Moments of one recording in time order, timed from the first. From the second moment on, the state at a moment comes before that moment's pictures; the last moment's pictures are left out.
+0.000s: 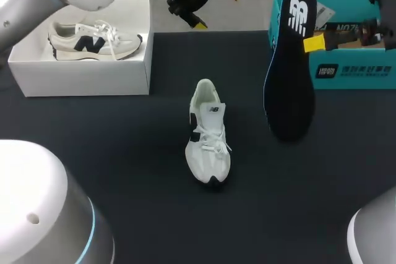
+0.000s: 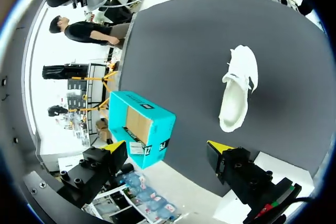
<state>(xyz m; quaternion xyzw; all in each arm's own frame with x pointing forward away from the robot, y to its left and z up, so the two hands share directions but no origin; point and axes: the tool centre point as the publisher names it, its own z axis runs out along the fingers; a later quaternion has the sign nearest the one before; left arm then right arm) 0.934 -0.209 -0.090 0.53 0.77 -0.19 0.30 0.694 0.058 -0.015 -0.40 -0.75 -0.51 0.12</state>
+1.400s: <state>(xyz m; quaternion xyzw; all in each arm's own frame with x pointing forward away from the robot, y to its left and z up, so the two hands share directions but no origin) 0.937 -0.195 -0.053 0.42 0.71 -0.33 0.46 0.775 0.052 0.020 -0.43 -0.74 -0.49 0.16</state>
